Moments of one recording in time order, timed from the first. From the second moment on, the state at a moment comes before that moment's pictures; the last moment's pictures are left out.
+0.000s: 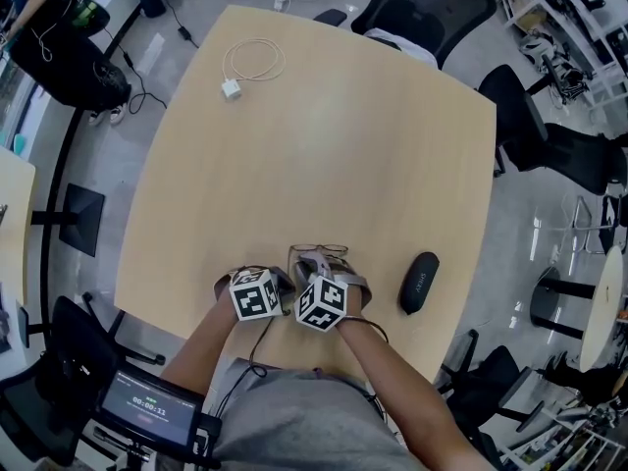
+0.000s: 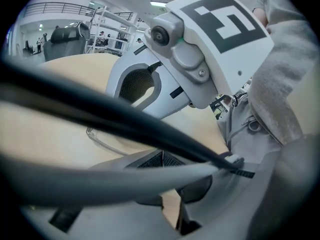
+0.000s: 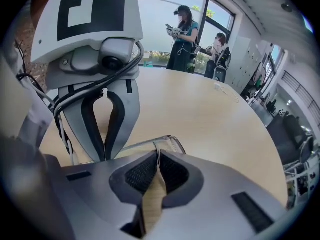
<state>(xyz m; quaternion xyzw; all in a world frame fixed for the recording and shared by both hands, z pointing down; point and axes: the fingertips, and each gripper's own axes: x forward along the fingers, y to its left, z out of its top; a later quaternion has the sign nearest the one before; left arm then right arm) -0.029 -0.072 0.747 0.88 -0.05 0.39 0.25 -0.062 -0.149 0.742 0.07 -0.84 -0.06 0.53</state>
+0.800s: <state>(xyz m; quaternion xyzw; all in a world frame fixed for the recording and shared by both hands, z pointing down) -0.028 -0.071 0.750 0.88 -0.05 0.39 0.27 -0.032 -0.101 0.741 -0.03 -0.83 -0.11 0.54</state>
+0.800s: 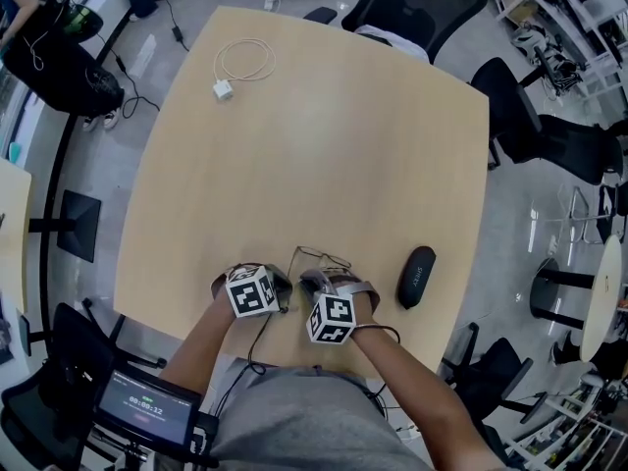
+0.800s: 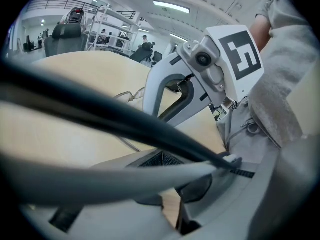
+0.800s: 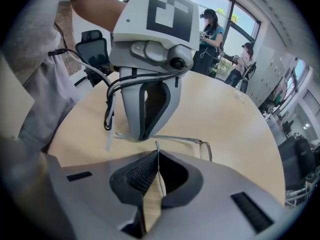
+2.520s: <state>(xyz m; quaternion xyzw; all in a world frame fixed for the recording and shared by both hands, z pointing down) -0.032 -0.076 0.749 0.88 -0.08 0.38 0.28 0.071 -0.023 0.735 -0.23 -0.77 -0.20 0.57</state>
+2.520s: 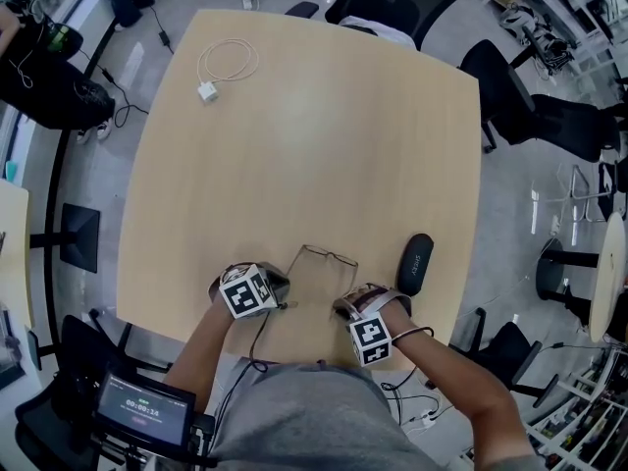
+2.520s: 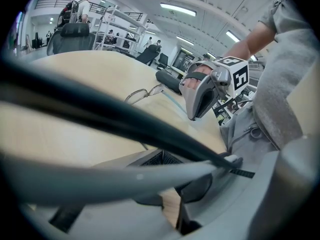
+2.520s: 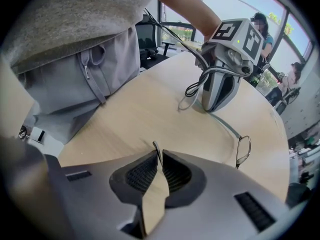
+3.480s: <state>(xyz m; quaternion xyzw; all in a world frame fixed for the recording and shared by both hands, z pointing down) -0.020 -0.097 0.699 0.90 -0.10 0.23 0.36 0.096 -0.036 0.735 -0.22 -0.79 -0.15 0.56</state>
